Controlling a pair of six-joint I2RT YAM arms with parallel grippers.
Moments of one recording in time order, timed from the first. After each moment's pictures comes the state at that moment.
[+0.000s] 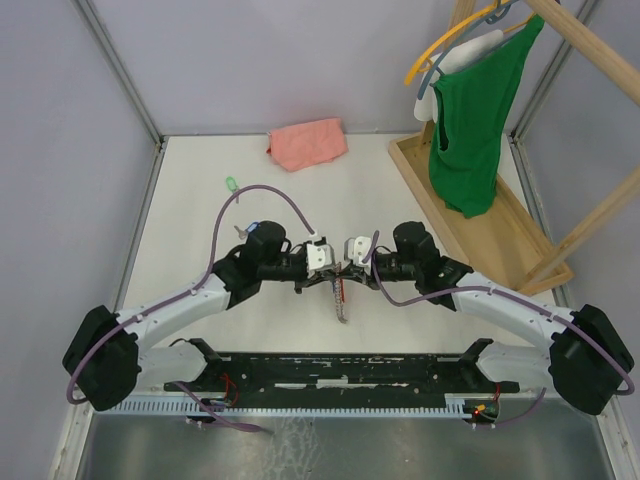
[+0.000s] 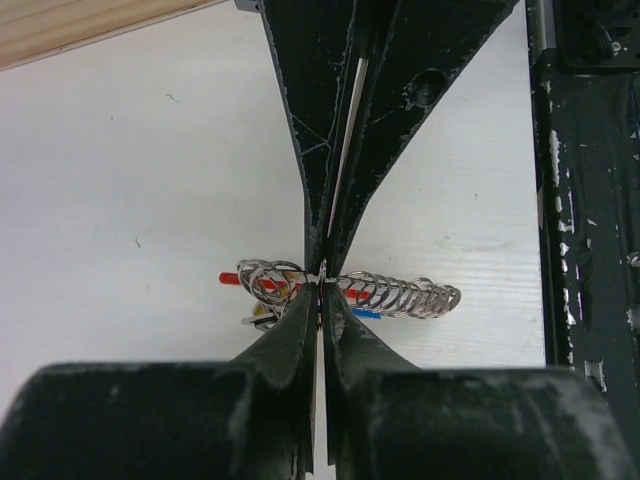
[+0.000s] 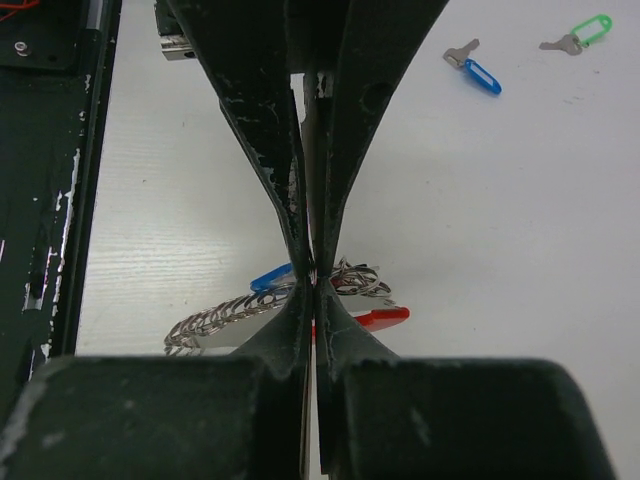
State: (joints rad) left arm -0.74 1.18 0.66 0.03 0.63 0.46; right arm 0.73 1.18 0.64 0.10 -0.65 -0.50
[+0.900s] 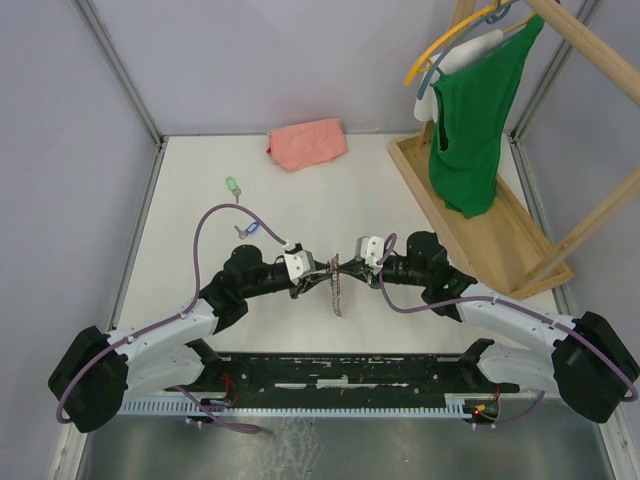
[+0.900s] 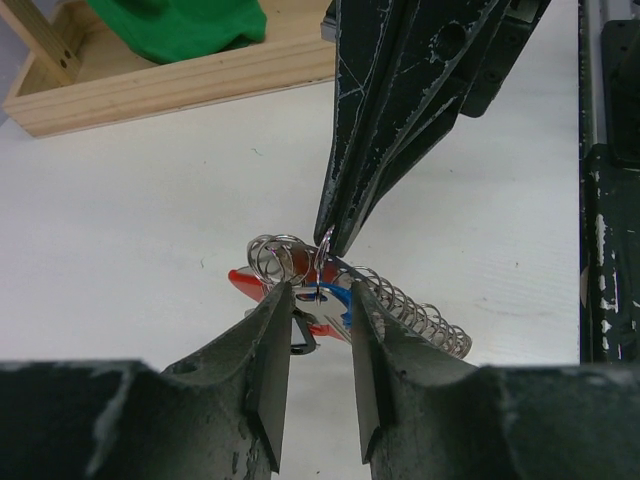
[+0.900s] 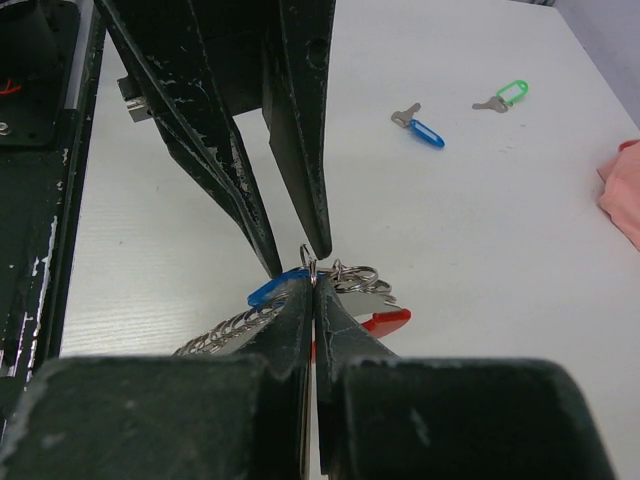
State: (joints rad) left arm -0.74 1.01 0.40 0.45 0.51 0.28; right arm 0.73 1.12 0.52 0.41 -0.62 -0.36
